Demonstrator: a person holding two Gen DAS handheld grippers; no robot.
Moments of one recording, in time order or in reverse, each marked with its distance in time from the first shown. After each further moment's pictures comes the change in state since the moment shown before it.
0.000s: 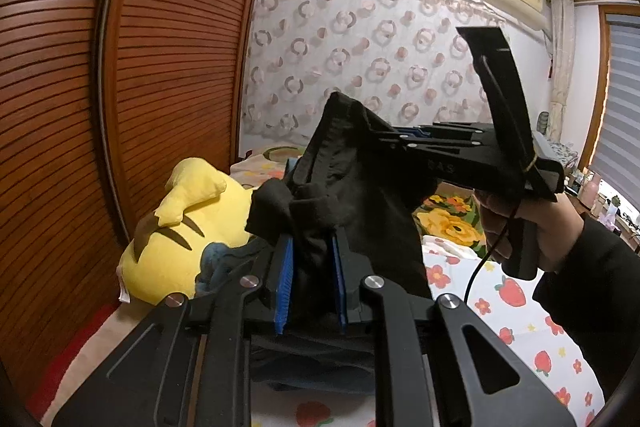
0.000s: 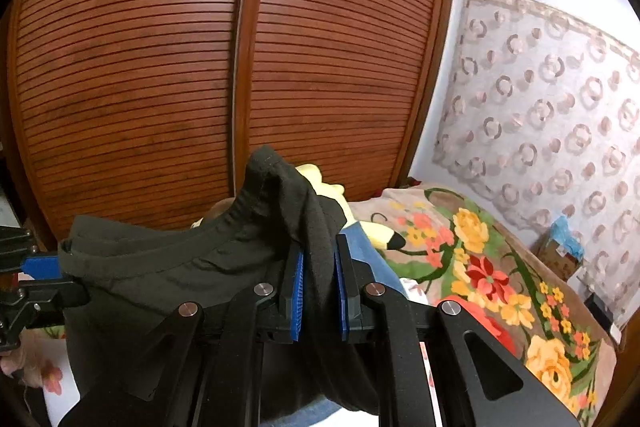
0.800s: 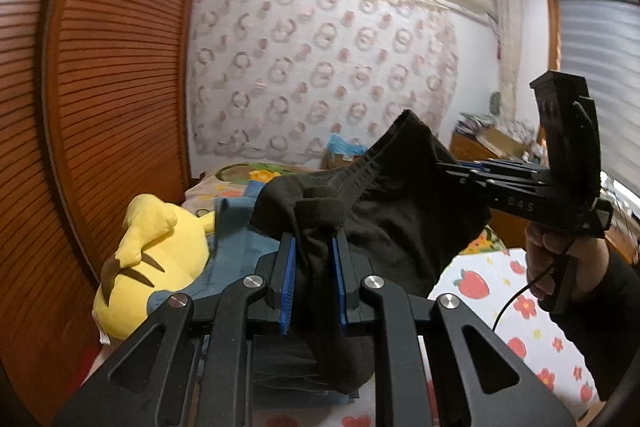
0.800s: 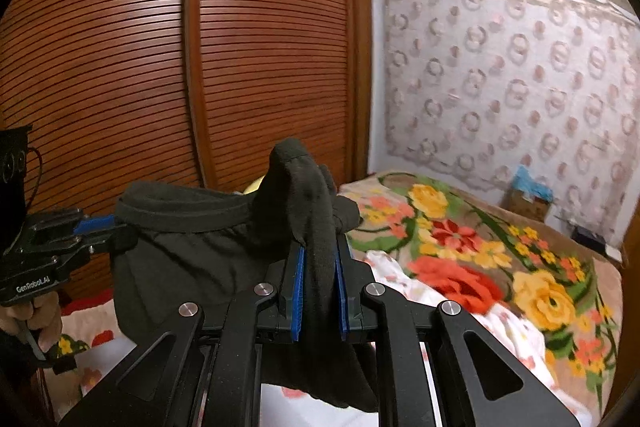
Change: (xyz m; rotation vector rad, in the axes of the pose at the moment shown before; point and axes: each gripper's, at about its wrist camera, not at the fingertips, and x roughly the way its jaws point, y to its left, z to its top) left arm -0.009 -0.033 0.028 0.129 -0.025 -0.156; right arm -0.094 0.019 -0.025 0.238 -0.079 -0.114
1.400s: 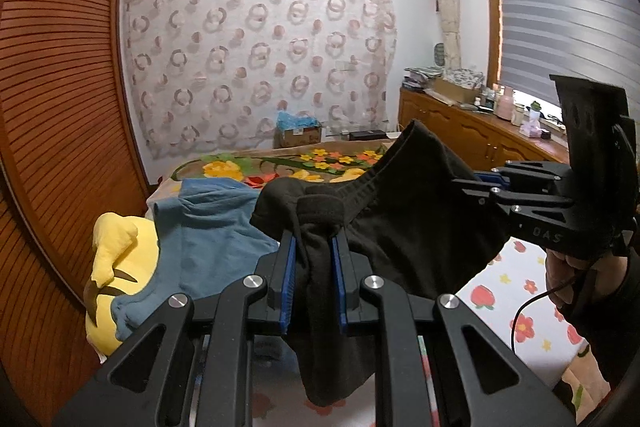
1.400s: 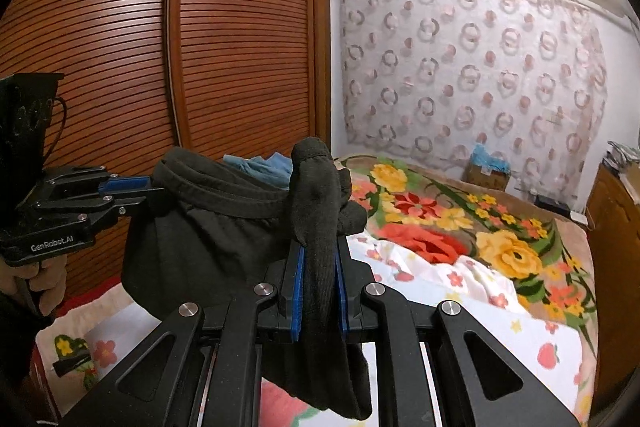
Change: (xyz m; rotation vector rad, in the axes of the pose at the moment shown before) left arm -0.009 -0.053 0.009 0.207 0.108 -0.150; right arm -0.090 0.063 -0.043 0.077 0.019 -0.165
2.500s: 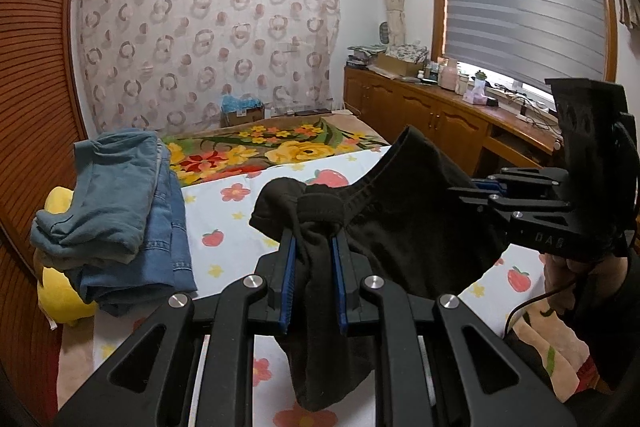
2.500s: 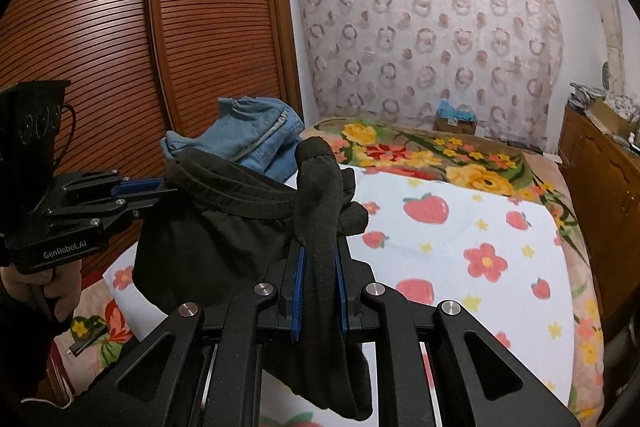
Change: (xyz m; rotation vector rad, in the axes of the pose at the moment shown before) left arm -0.041 -0.112 -0.074 0.058 0.050 -0.163; right arm -0.124 0.036 -0.080 0.137 0.062 -0.081
